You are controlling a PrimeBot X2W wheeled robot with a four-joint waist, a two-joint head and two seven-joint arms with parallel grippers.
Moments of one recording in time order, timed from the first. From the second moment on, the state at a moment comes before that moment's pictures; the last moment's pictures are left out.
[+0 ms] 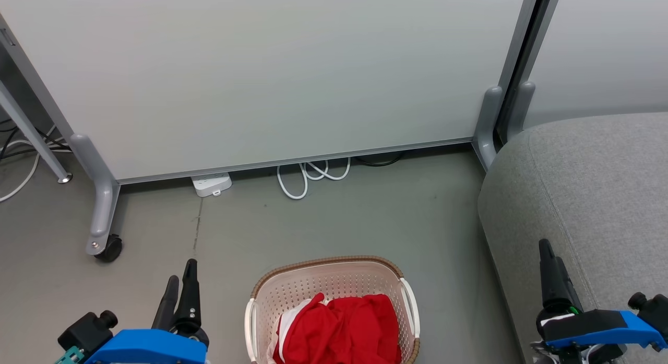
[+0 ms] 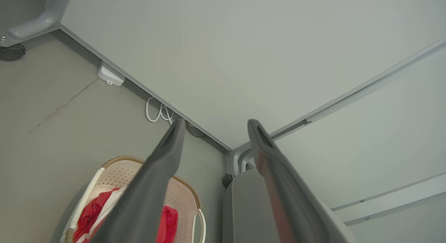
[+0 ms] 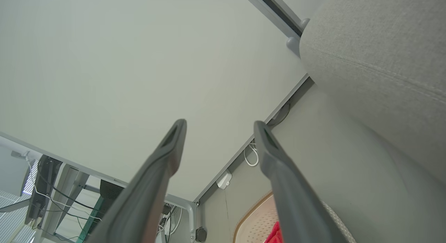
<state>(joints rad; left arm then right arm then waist) -0.09 0.05 -0.08 0.26 -0.96 -0.05 -0.06 -0.06 -0.04 -0.08 0.24 0.92 0.13 -0.04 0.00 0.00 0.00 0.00</state>
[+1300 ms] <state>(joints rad) -0.12 0.05 -0.18 0.28 -0.53 -0.05 -0.17 -0.05 -0.04 -0.10 0.16 0.38 0.13 -0.05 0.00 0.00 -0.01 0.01</state>
